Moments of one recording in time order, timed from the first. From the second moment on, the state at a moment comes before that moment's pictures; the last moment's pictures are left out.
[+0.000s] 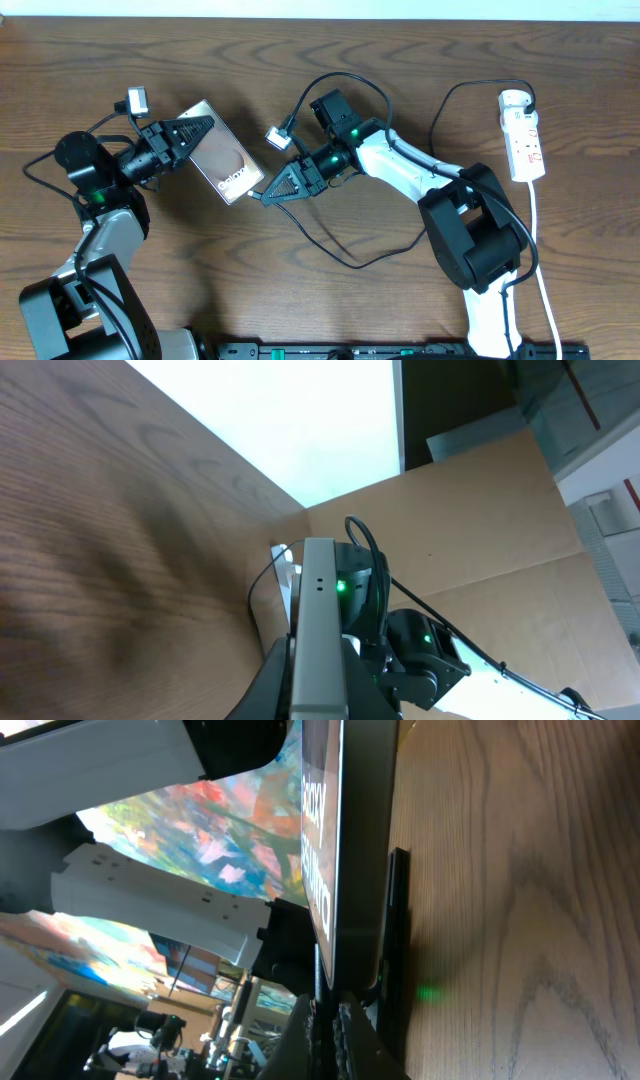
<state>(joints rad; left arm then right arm) 0.38 1.56 0.67 0.84 1.33 -1.14 0.59 2.15 1.49 -0.45 -1.54 -0.01</state>
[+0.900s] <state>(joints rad) 0.38 1.56 0.67 0.84 1.23 -1.14 0.58 2.15 1.49 -0.32 -1.54 0.10</state>
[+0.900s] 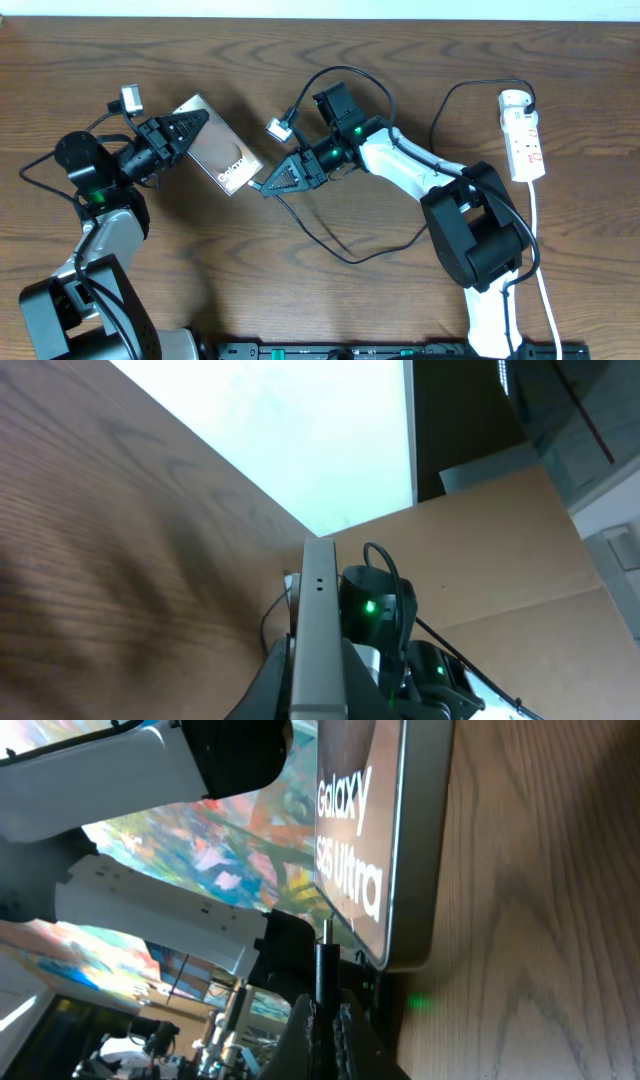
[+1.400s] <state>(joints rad) 0.38 1.56 0.67 0.83 1.15 -1.18 0.56 2.15 1.49 -0.30 -1.50 0.18</state>
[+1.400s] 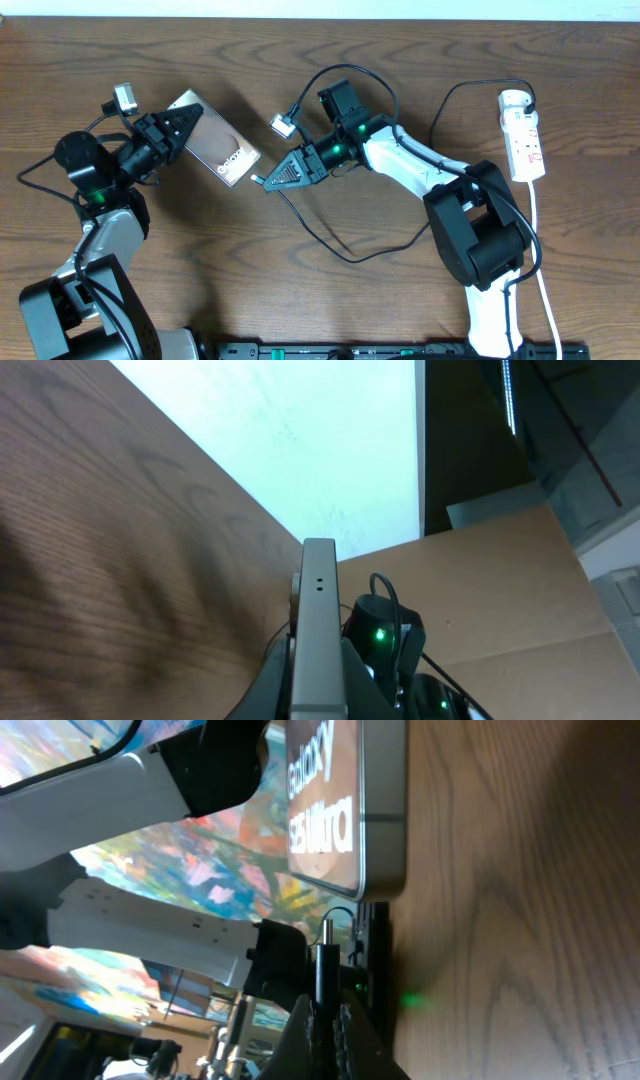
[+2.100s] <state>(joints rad) 0.38 1.56 0.67 0.83 1.12 -1.19 0.56 2.15 1.49 -0.16 -1.48 0.33</state>
